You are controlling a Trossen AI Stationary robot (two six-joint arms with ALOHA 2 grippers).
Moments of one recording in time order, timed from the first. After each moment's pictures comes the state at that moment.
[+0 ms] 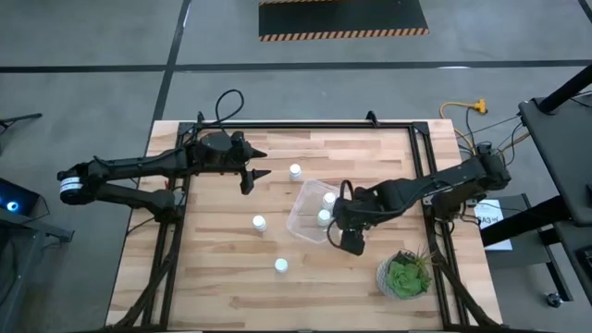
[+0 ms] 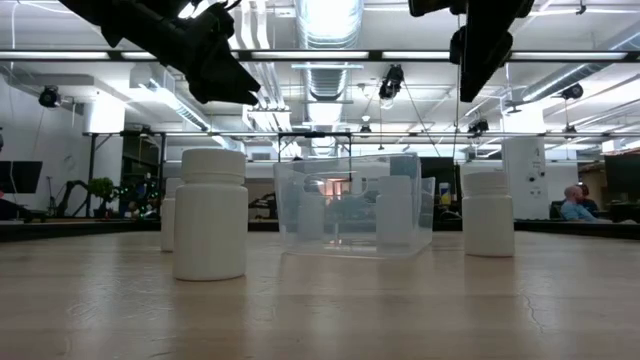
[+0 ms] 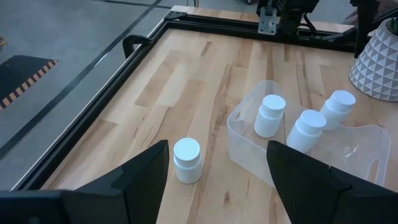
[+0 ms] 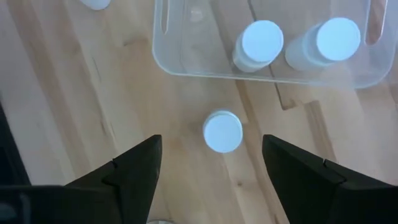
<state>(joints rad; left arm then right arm) 0.32 1.03 0.75 -0.13 0.05 0.02 0.27 1.57 1.35 -1.04 0.05 0.63</state>
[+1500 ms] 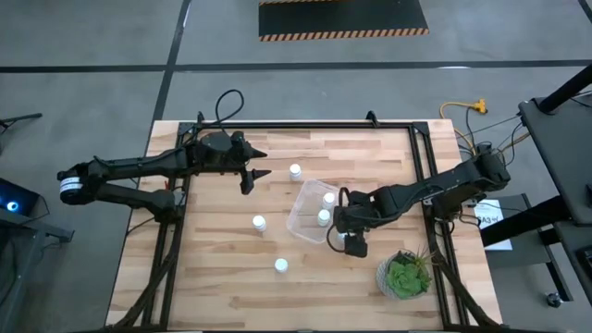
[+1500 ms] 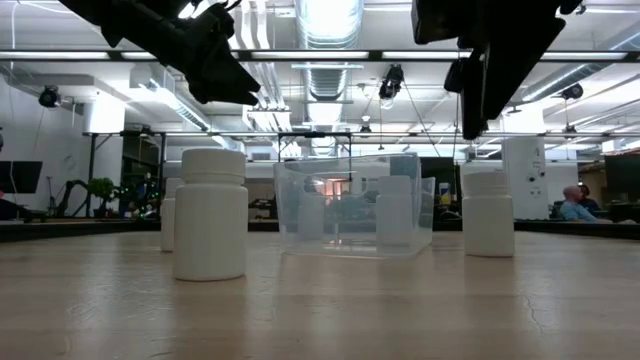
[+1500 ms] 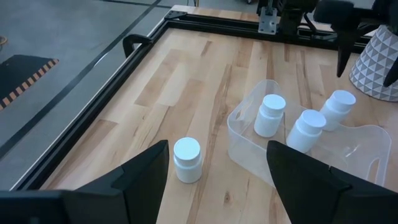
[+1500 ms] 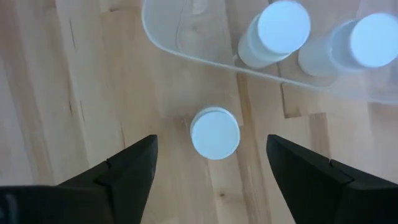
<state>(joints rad) 0.31 1.03 0.75 -0.14 0.05 0.01 0.27 1.57 1.20 -0.91 0.05 0.46</state>
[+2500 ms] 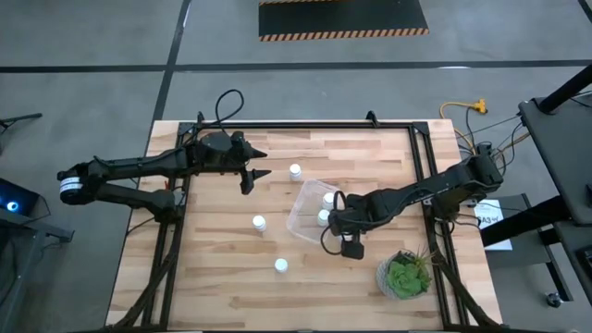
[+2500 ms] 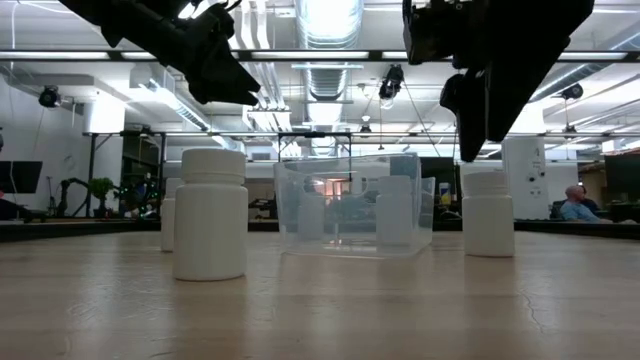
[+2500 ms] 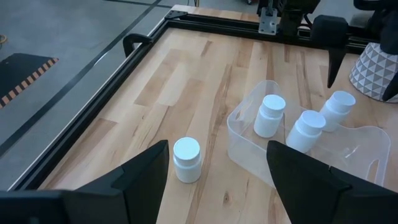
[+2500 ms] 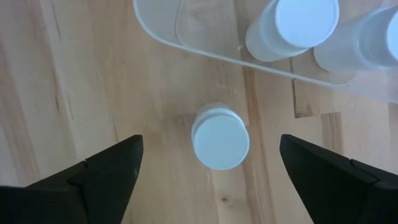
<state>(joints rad) 0.32 1.03 0.75 -0.14 0.05 0.01 0.26 1.64 1.20 -0.89 0.03 0.45</state>
